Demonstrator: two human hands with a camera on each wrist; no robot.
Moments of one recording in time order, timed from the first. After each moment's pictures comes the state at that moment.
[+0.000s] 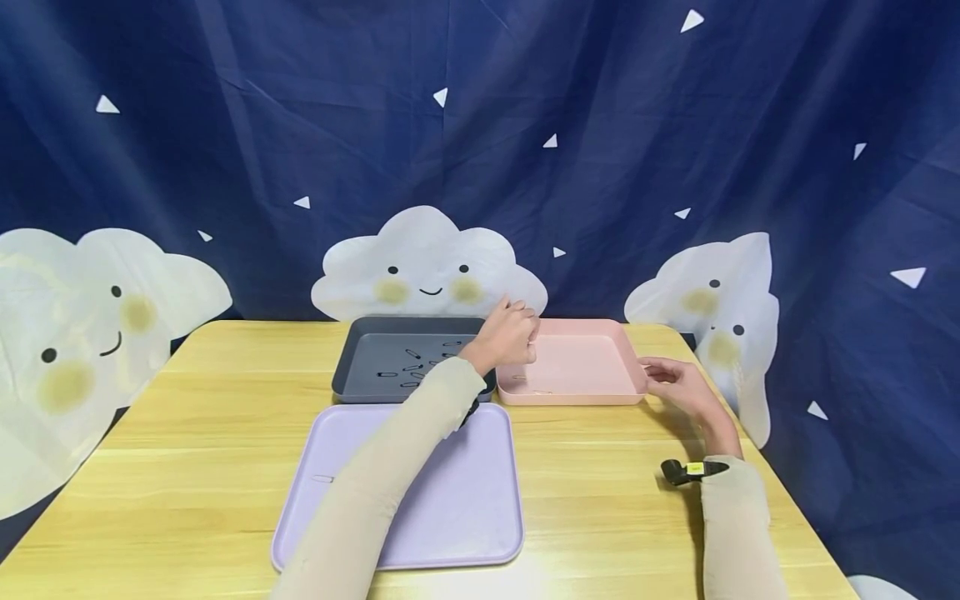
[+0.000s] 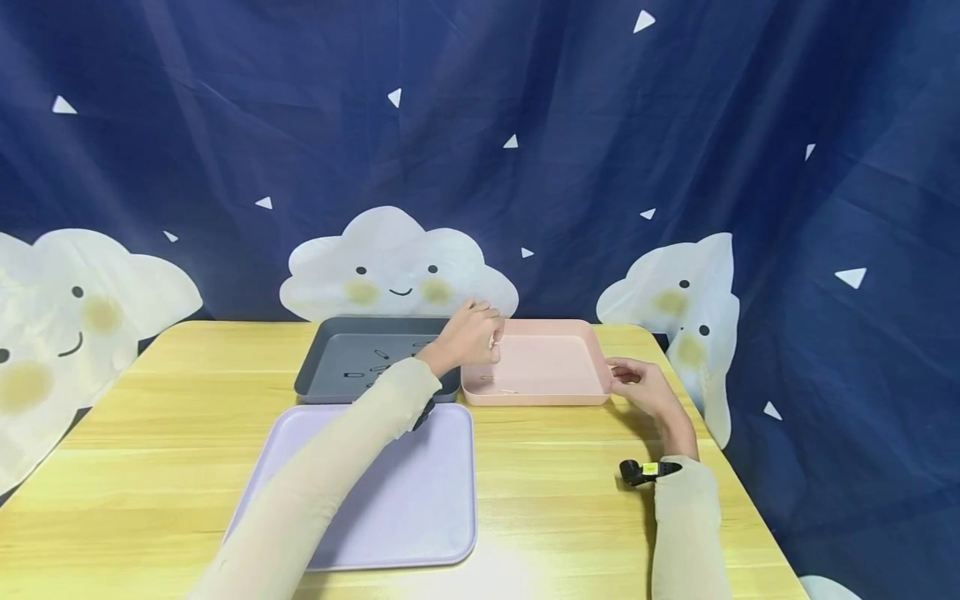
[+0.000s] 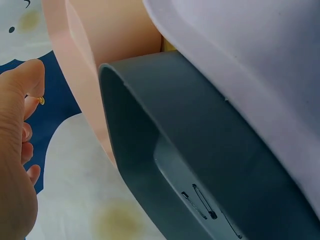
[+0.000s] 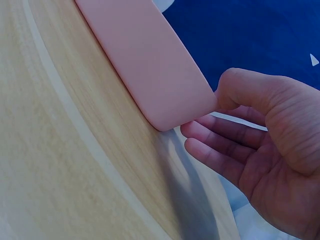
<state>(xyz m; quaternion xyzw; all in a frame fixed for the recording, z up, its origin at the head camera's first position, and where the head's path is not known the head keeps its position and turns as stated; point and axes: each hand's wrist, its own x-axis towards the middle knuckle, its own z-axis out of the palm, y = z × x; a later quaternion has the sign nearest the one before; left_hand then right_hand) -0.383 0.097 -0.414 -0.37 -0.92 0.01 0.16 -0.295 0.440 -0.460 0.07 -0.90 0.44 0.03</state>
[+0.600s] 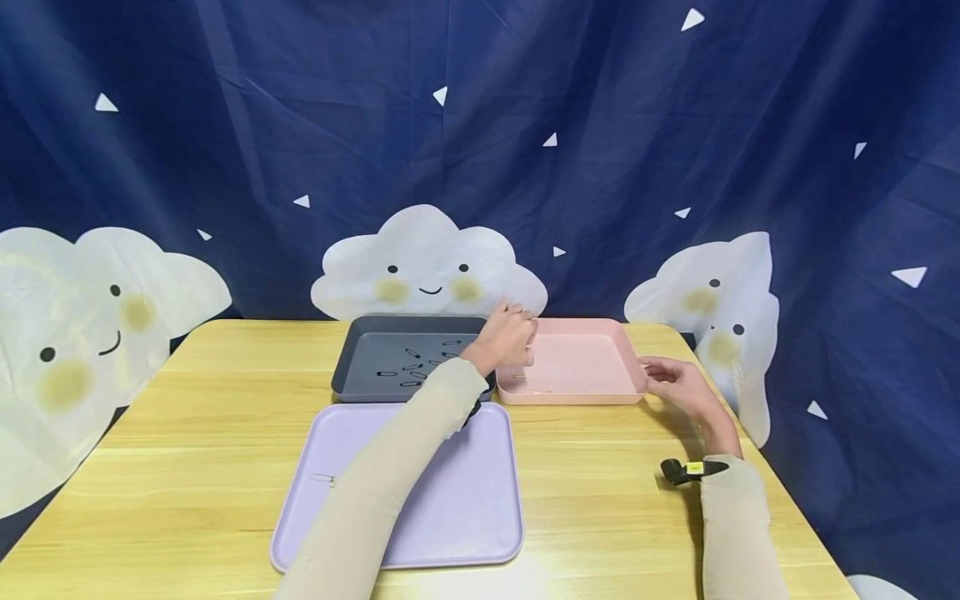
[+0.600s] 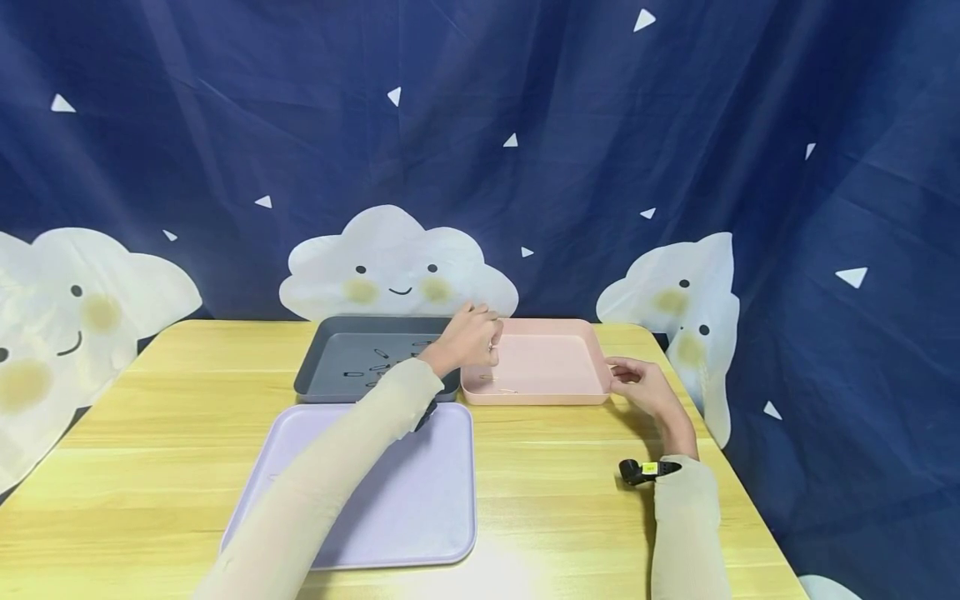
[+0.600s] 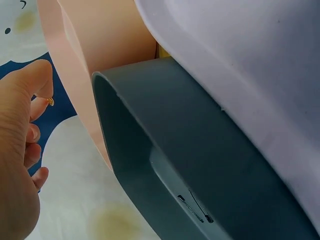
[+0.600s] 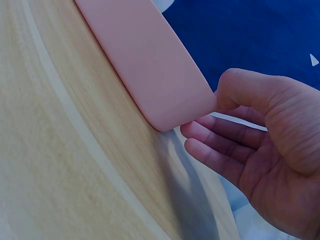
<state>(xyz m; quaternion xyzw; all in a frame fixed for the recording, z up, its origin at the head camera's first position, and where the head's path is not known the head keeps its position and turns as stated) -0.386 0.100 -0.420 -0.35 -0.93 0.05 0.13 -0.294 0.440 -0.460 0.06 -0.90 0.44 0.03</state>
